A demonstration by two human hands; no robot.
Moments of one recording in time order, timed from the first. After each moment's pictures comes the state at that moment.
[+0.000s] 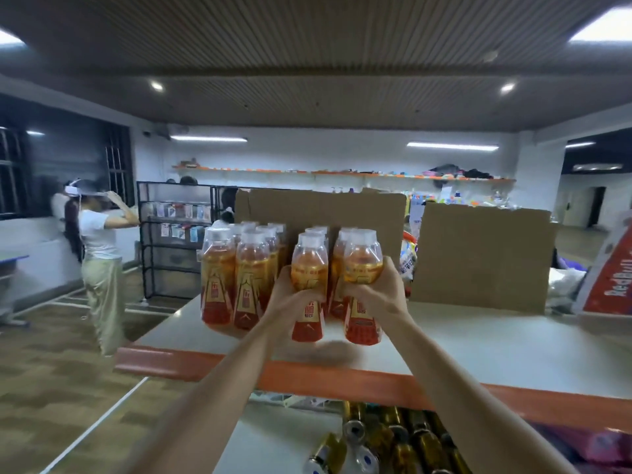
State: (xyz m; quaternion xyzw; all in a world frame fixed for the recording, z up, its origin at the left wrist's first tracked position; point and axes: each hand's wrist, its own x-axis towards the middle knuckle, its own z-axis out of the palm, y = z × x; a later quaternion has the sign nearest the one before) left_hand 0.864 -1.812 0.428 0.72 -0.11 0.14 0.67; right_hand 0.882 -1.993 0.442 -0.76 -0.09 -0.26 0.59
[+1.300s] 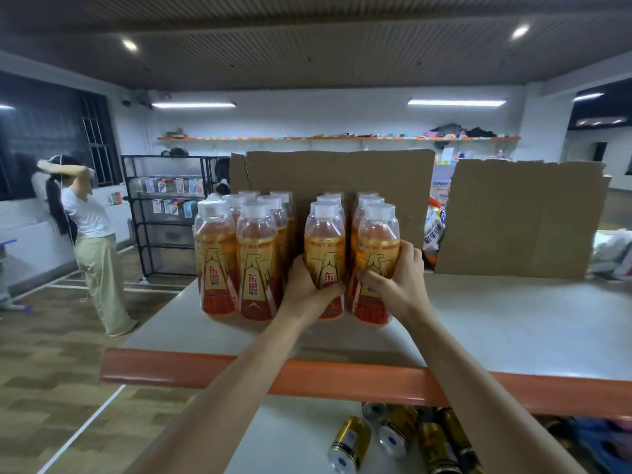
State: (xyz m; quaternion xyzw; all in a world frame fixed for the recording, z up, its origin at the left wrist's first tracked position) left_hand 0.933 -1.803 0.389 0.79 -0.11 0.16 0.58; right_hand 0.933 -1.977 0.398 -0.80 -0.09 -0.32 0.50
